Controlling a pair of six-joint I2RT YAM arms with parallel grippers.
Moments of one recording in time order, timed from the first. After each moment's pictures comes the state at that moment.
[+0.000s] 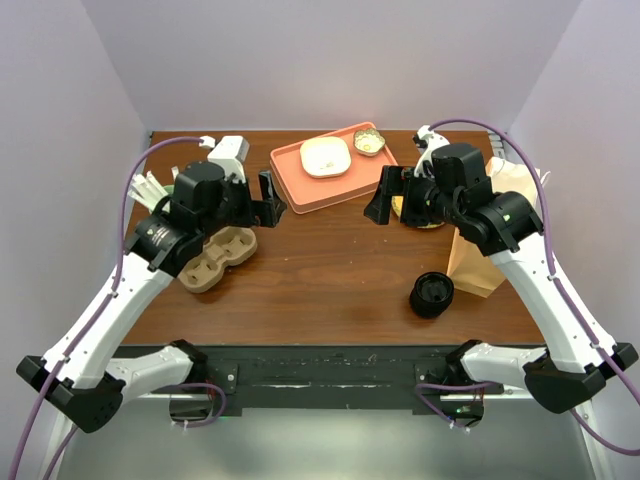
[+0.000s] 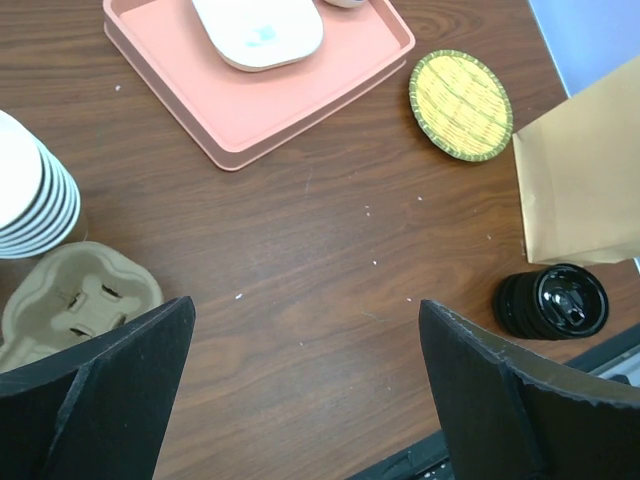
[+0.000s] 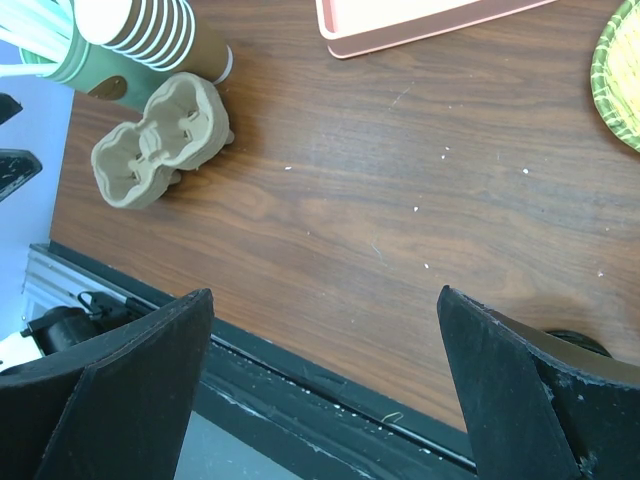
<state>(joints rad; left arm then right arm) -0.55 1.09 1.30 -0.68 -0.06 -0.40 0.54 1.21 1.57 -0.98 -0.04 0.49</state>
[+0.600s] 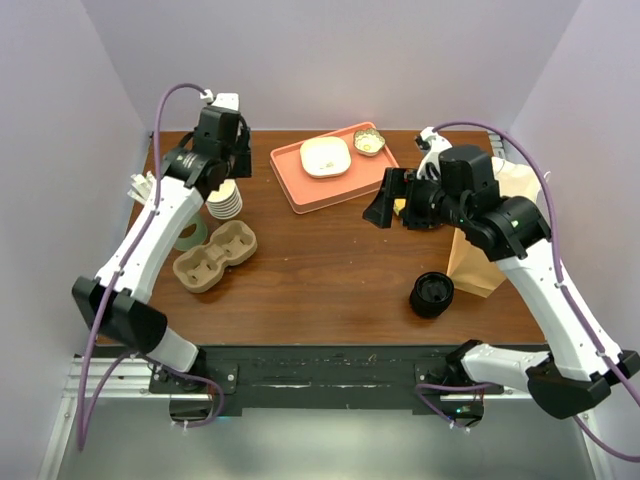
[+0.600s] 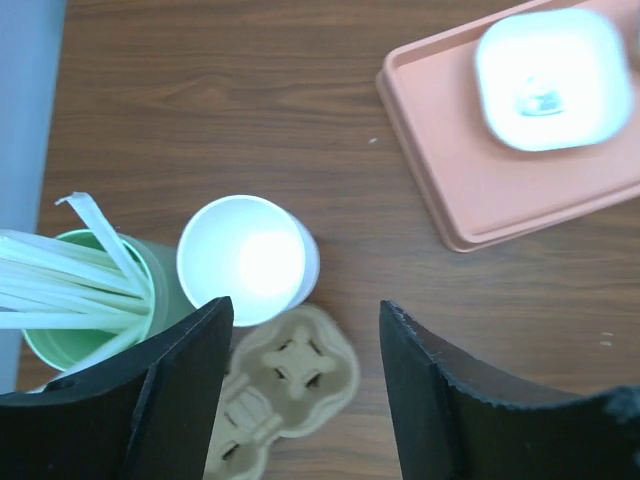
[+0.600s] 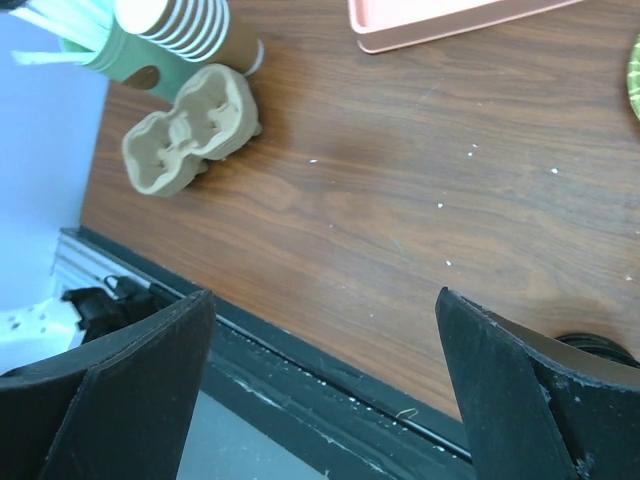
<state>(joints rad) -0.37 1.50 1.66 -0.81 -0.39 -0.23 0.54 1.19 1.56 -0.98 -0.10 0.49</state>
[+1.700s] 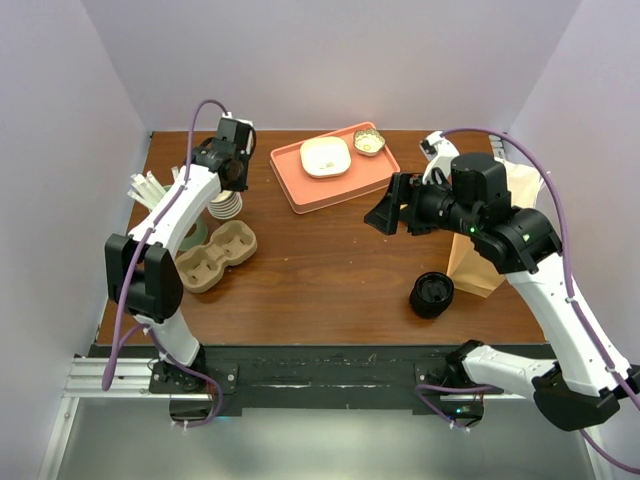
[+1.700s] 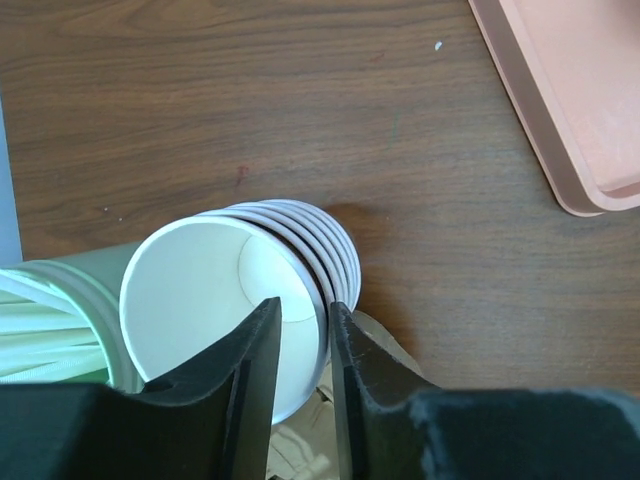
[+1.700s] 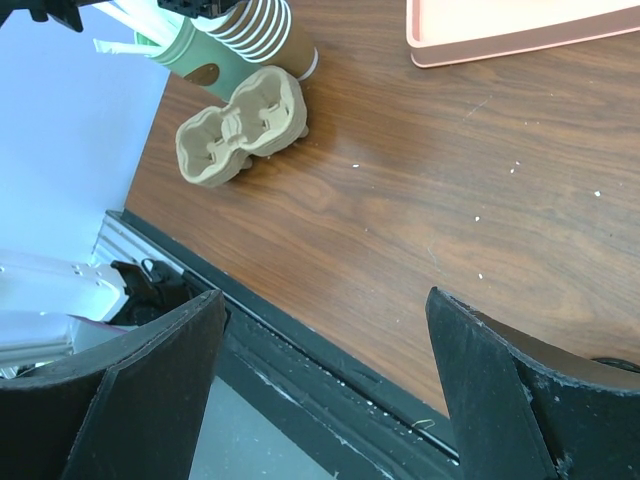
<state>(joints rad) -0.28 1.73 1.59 -0.75 -0.34 -0.09 0.54 1.10 1.52 -0.92 -0.19 0.49</state>
